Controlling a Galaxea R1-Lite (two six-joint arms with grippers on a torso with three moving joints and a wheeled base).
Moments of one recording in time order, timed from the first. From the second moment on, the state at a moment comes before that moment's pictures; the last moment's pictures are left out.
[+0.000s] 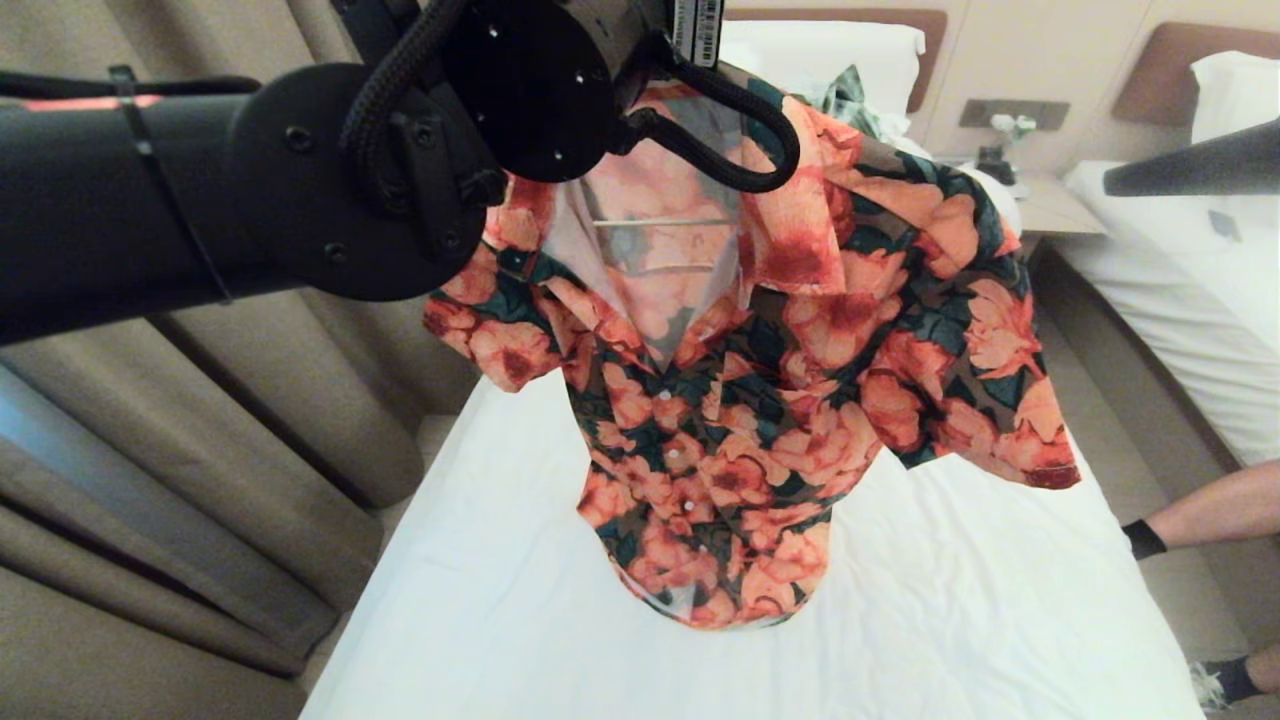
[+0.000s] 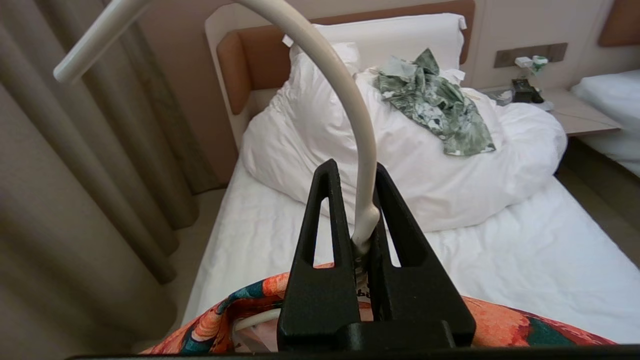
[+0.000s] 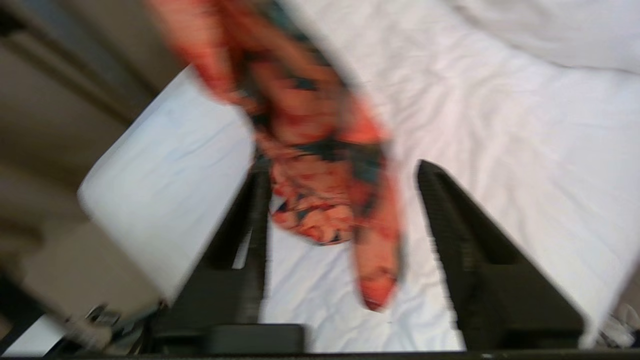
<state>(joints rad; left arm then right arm) -0.87 1.91 -1.90 -0.45 0.65 0.43 0.37 1.36 -1.76 0.67 0.16 -0.11</state>
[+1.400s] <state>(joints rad) -0.73 1.88 -1.90 -0.38 0.65 0.44 0.13 1.52 -1.55 0.50 0.43 -0.48</state>
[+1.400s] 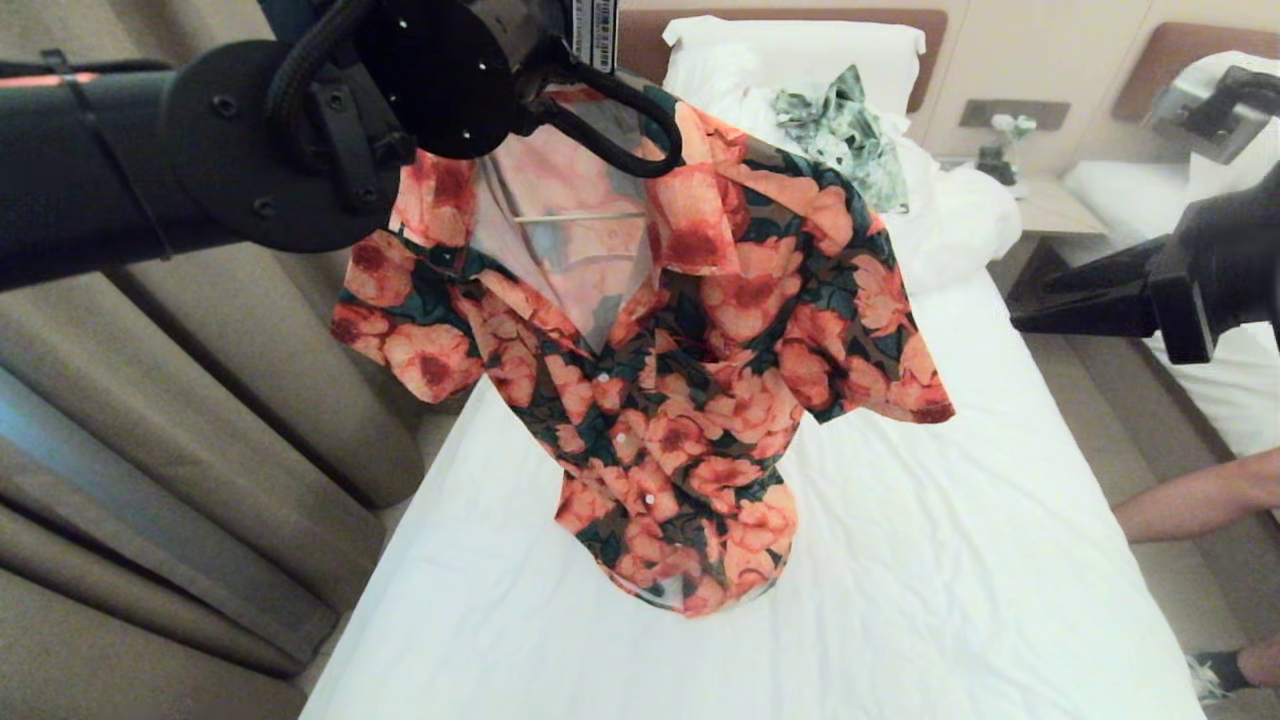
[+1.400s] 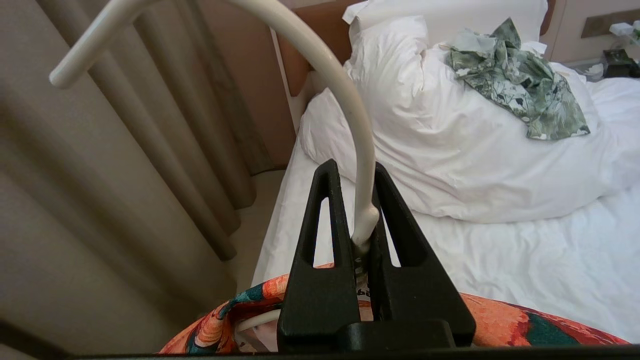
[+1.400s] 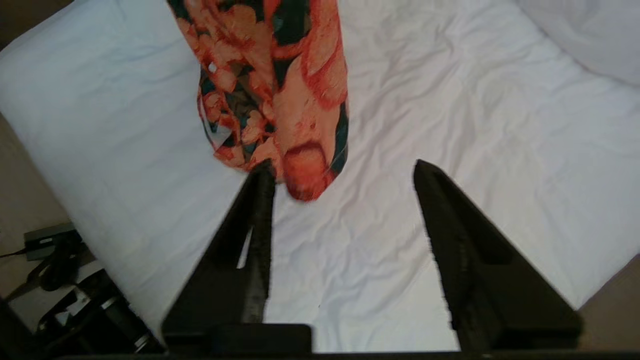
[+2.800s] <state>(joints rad) -0.73 1.87 -1.90 -0.37 0.66 0.44 0.33 1.77 -1.62 0.25 0.22 -0.37</state>
